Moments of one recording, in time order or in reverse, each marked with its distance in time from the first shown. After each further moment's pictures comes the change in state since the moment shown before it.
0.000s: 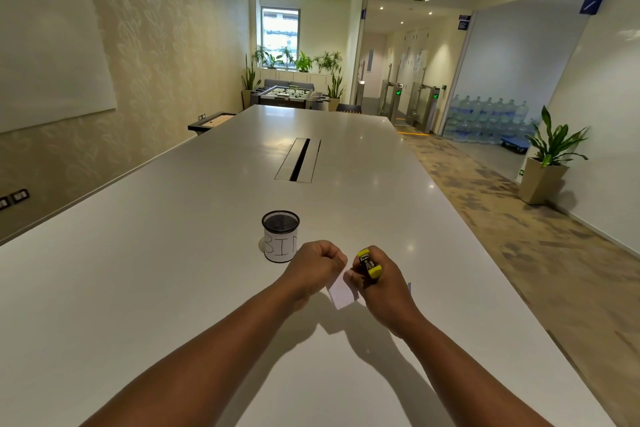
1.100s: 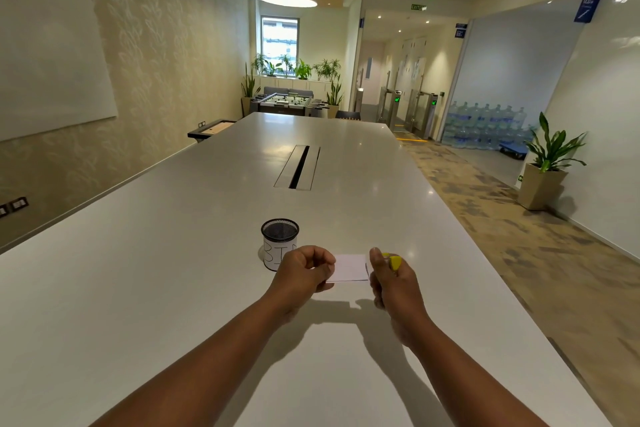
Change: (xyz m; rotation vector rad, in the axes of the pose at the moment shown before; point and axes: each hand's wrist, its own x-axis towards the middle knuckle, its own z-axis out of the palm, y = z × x) left_hand 0.003 -0.021 -0.015 -0.323 -0.003 0.095; right_hand 0.008 0.002 -0.009 0.372 0.162 0.226
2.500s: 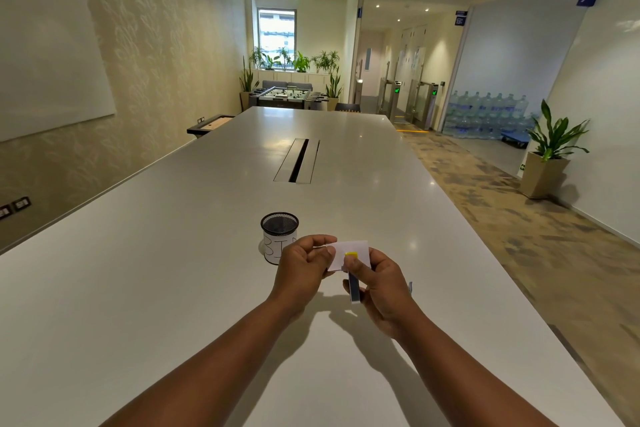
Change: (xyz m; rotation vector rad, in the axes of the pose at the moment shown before) left_hand -0.006 -0.003 0.012 -0.063 0.106 0.129; right_hand -0.005 0.004 0.019 0.335 -0.275 0.086
